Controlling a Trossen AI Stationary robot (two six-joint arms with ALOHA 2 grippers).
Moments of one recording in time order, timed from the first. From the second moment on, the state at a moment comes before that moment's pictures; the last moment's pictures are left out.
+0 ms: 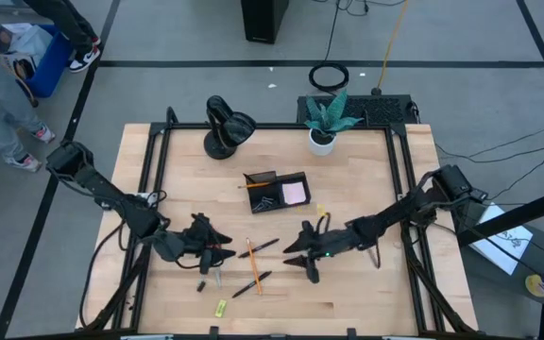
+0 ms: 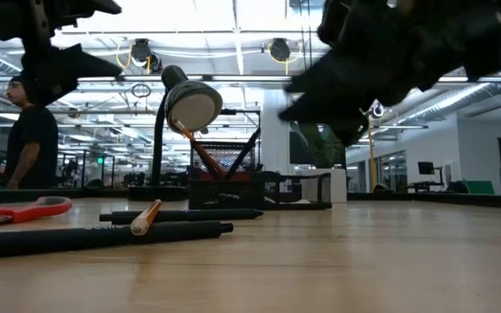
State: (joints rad) left arm -0.65 1.19 0.48 0.29 -0.56 -0.99; right arm 0.39 1.72 0.69 0.61 0.16 0.47
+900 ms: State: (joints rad) left arm -0.66 1.19 0.48 0.27 -0.47 -1.11; right arm 0.35 1.72 0.48 1.09 0.13 1.00
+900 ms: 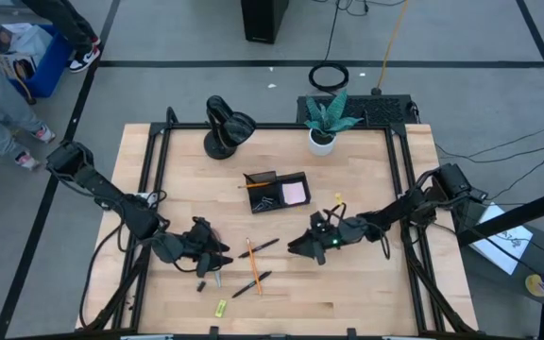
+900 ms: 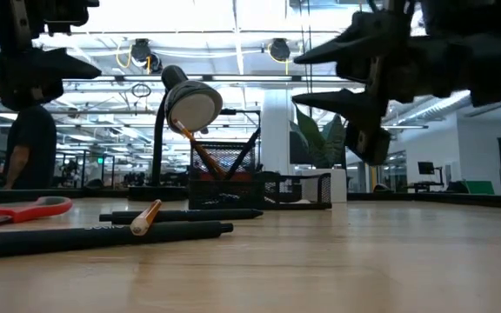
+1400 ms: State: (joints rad) left arm -0.69 1.19 0.48 0.38 -0.51 -0.89; right arm 0.43 1.72 0.58 1.04 0.34 0.81
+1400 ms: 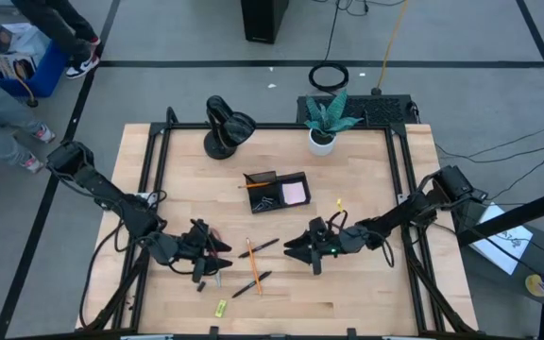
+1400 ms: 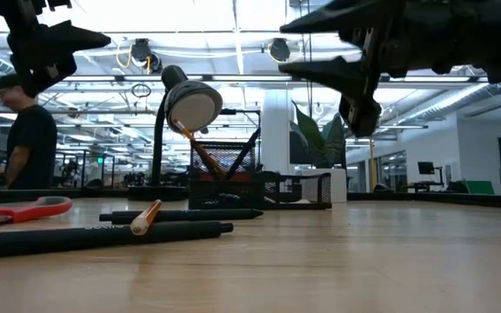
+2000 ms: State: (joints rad) left arm -0.71 1.11 0.48 0.38 -0.45 -0.64; right arm 0.47 1.71 0.90 0.20 0.49 0.87
